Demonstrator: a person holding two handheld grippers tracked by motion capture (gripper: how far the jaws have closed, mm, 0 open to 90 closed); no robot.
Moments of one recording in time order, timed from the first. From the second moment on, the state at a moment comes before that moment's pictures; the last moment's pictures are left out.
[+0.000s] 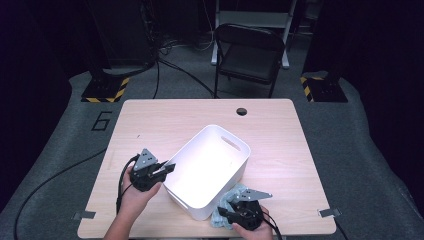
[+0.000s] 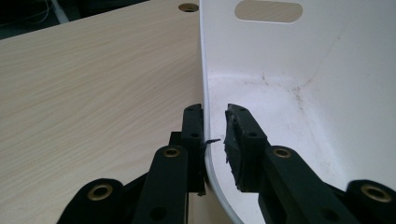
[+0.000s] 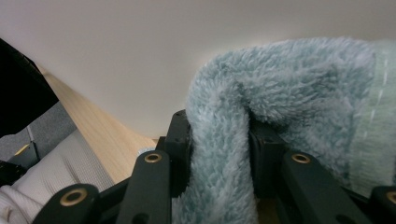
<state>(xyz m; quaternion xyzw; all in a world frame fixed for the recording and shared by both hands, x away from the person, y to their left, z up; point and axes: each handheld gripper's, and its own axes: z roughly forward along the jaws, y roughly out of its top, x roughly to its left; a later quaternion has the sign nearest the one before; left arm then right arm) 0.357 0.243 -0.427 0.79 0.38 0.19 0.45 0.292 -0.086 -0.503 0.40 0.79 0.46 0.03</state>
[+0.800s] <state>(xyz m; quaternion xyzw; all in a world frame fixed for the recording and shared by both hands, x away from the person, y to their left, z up) 0.355 0.239 -0.428 0.78 0.40 0.19 0.45 0.277 -0.092 -0.456 0.39 0.74 0.54 0.06</state>
